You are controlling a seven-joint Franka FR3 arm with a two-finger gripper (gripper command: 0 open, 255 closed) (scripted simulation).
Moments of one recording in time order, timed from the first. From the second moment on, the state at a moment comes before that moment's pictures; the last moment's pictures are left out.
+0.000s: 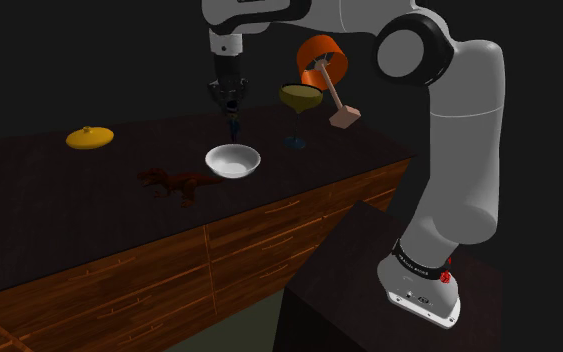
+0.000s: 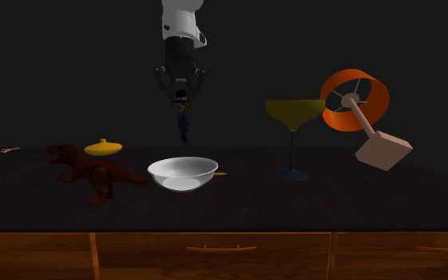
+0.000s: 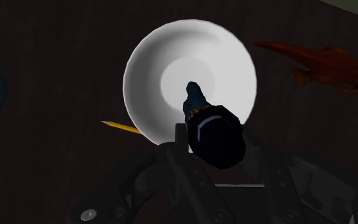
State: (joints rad) arm 0.19 0.40 -0.13 -1.35 0.08 1.66 0.16
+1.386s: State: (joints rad) arm 0.19 0.41 -0.12 -1.50 0.09 1.82 0.15
